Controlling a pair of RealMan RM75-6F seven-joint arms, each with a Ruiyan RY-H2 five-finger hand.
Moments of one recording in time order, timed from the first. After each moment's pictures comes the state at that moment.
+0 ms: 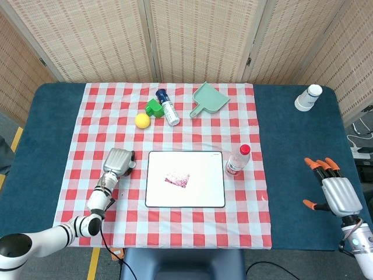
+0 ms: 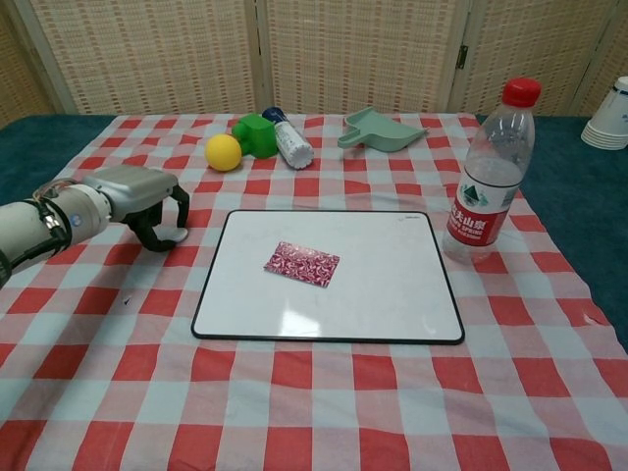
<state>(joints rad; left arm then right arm) -0.86 -1.73 -0.17 -1.02 0.88 0.81 0.52 0.20 -1.09 0.03 -1.51 -1.50 1.30 0.17</state>
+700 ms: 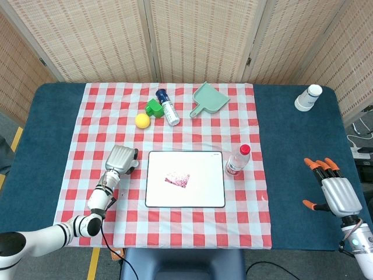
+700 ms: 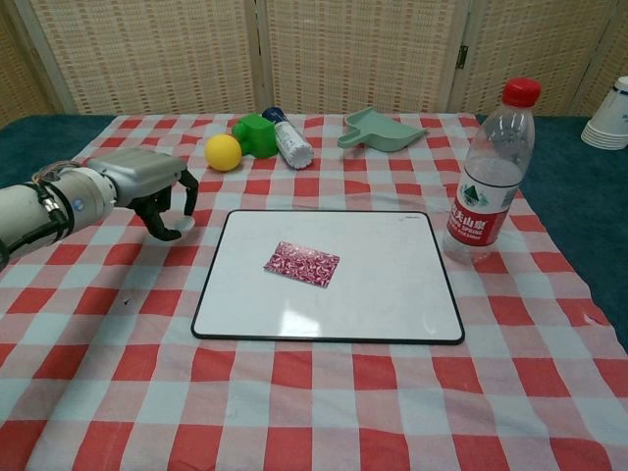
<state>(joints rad) -0.87 -1.69 -0.19 -1.14 0.89 0.86 0.57 0.20 -1.09 0.03 -1.51 -1.51 1.30 0.17</state>
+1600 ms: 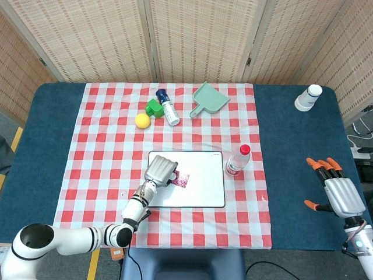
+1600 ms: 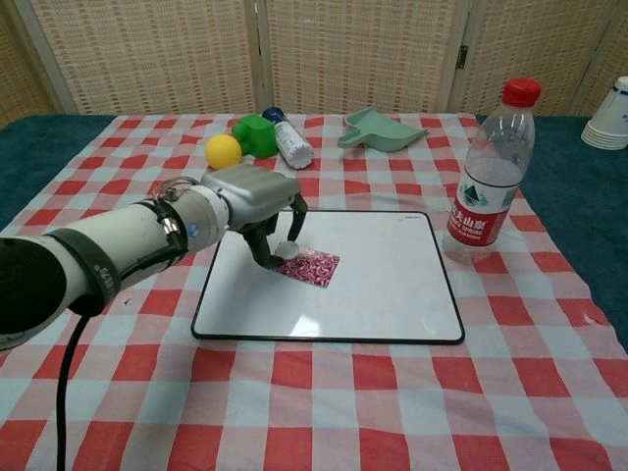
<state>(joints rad) -1.02 -1.82 -0.22 -1.28 0.76 0.91 0.80 0.19 -1.07 0.03 -1.51 -1.53 1.33 0.21</state>
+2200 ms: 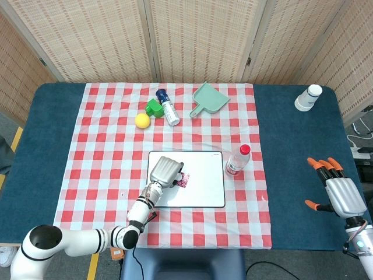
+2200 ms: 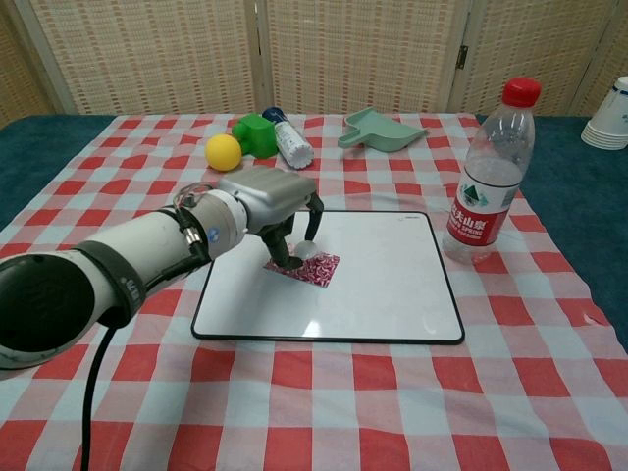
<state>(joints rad) -1.04 -1.88 -0.23 -1.24 0.78 0.94 0.76 0.19 -1.07 0.03 -1.51 -1.53 1.33 0.22</state>
